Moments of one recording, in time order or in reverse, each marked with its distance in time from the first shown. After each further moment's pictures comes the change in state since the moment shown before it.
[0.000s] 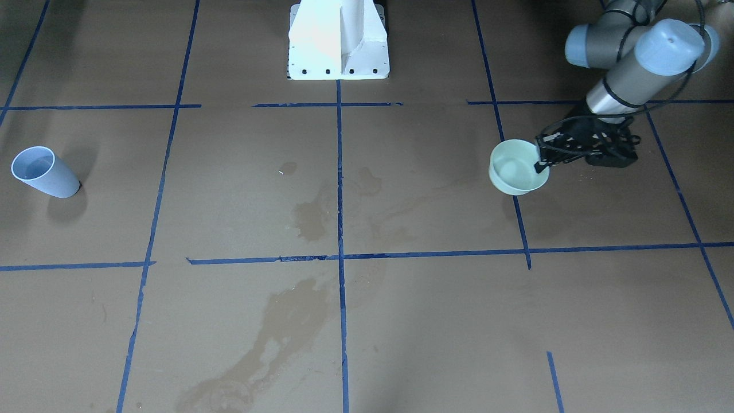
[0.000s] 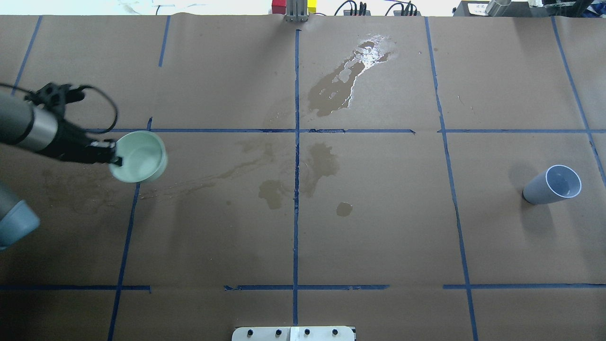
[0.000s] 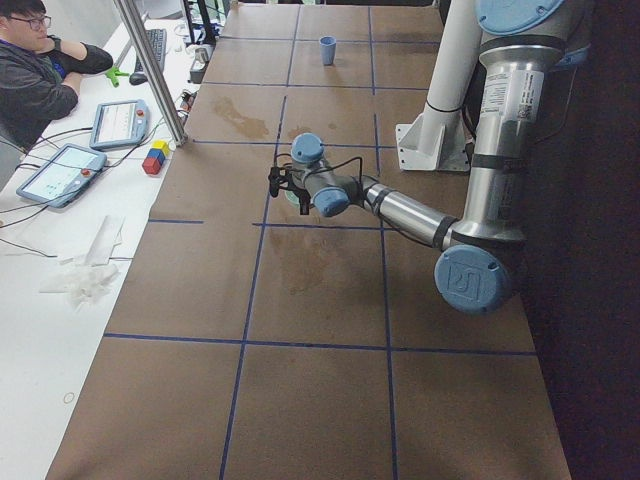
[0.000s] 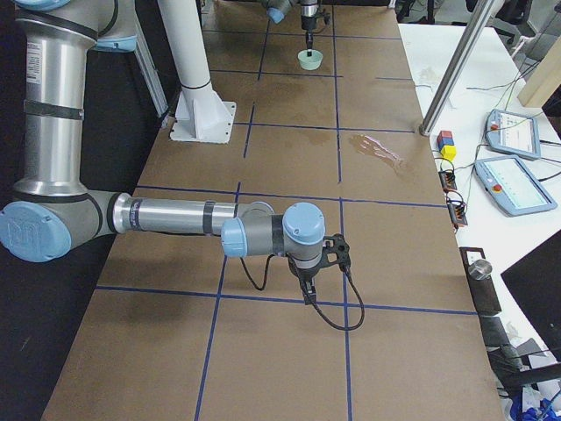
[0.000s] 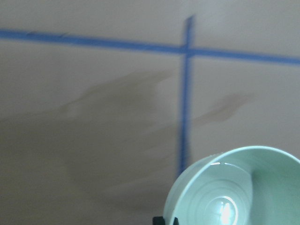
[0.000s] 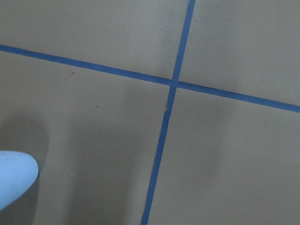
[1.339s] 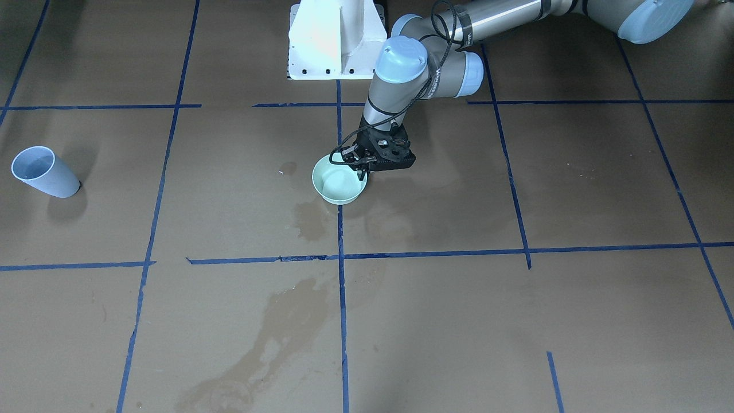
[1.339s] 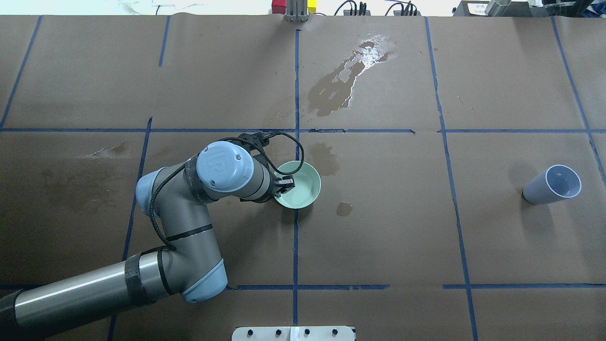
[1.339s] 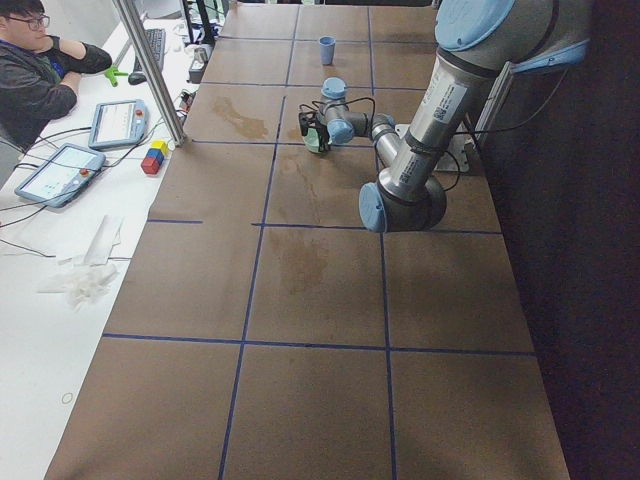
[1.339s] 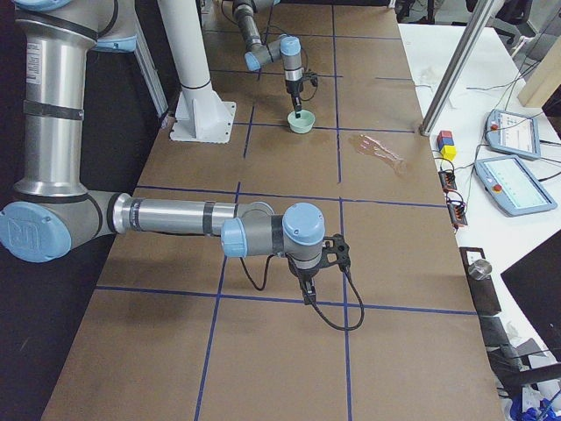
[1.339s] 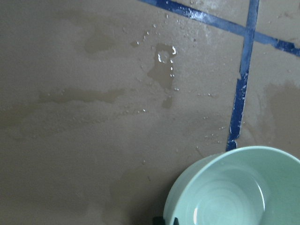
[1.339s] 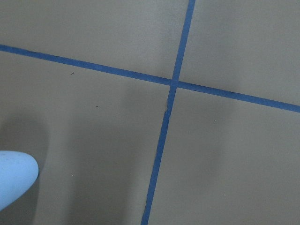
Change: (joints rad) left arm 0.426 -0.510 0.295 0.139 0.412 -0.371; right arm 0.000 0.000 0.000 0.000 0.000 0.000
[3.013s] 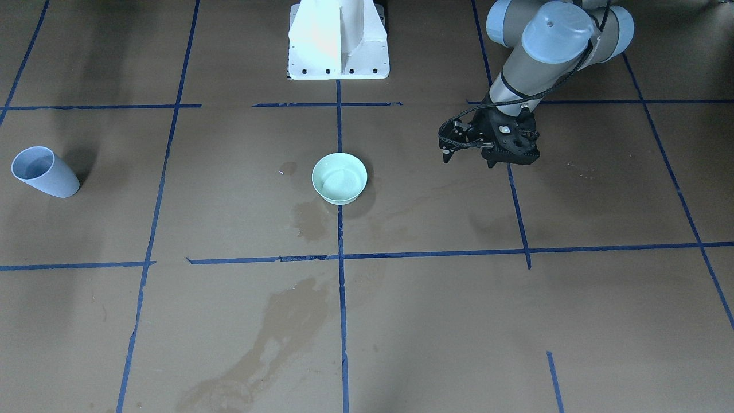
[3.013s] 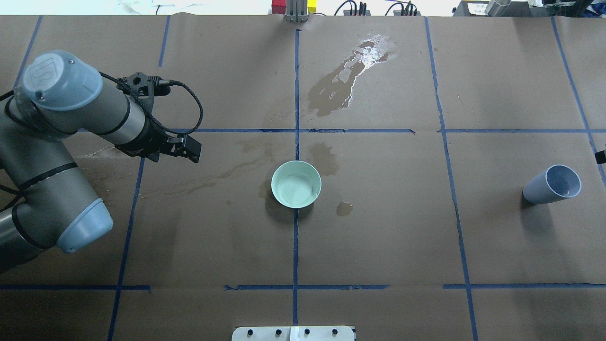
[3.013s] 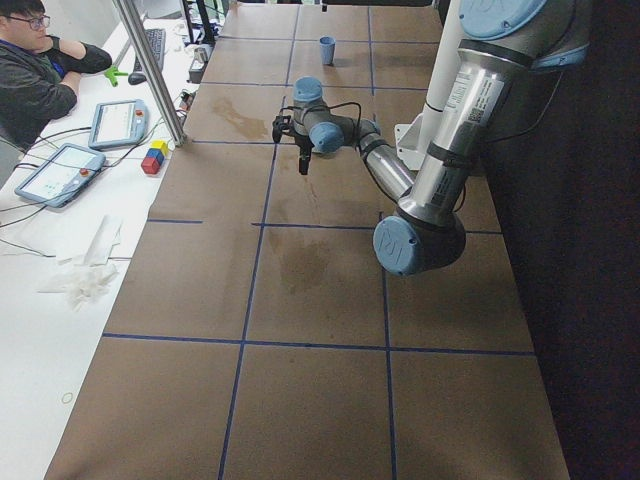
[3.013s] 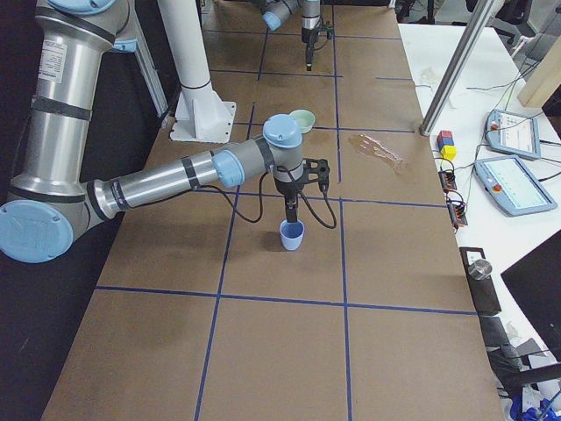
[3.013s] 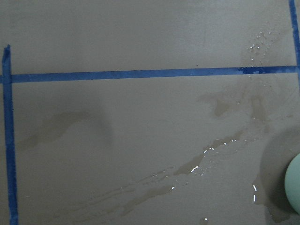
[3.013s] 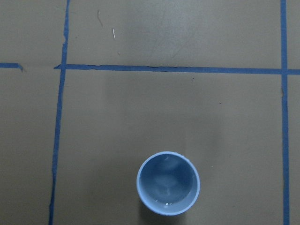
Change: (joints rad) left arm -0.303 0.295 -0.343 0.196 -0.311 0.504; right arm -0.319 -0.116 0.472 0.004 -0.081 0.651
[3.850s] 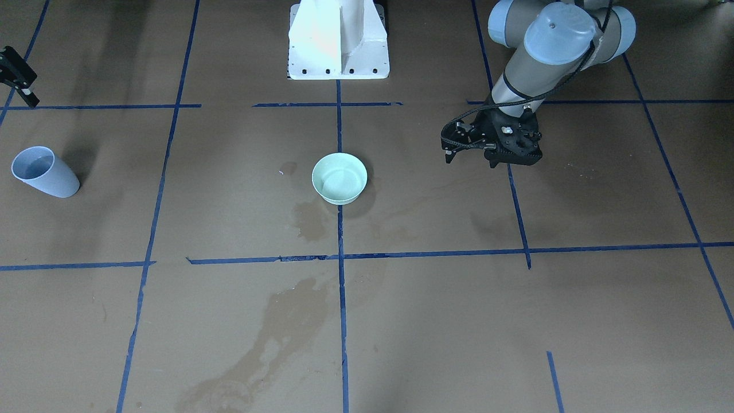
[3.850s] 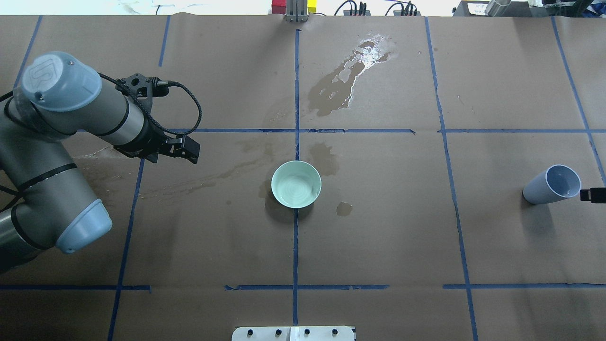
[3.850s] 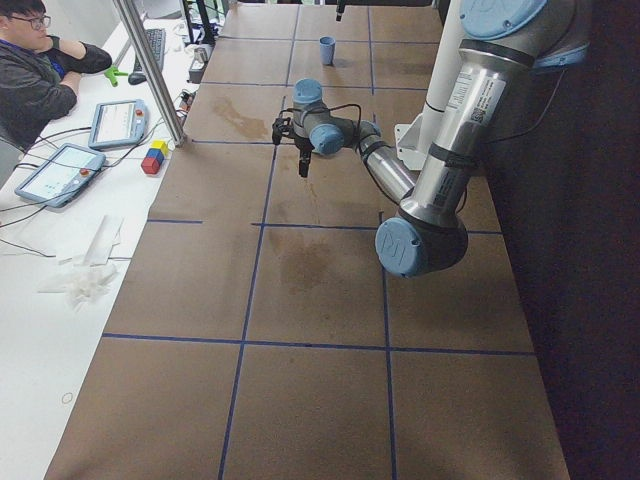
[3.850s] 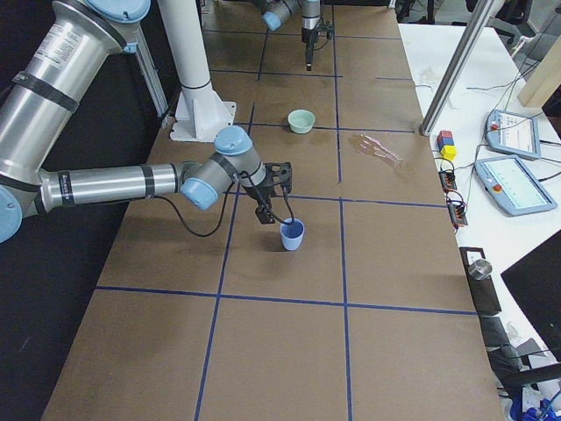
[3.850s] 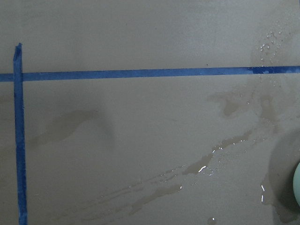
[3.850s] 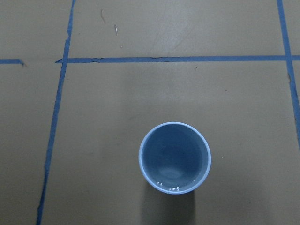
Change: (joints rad) left arm 0.001 0.004 0.002 0.000 0.000 -0.006; right arm -0.279 -0.291 -0.047 0.661 -0.309 0.364
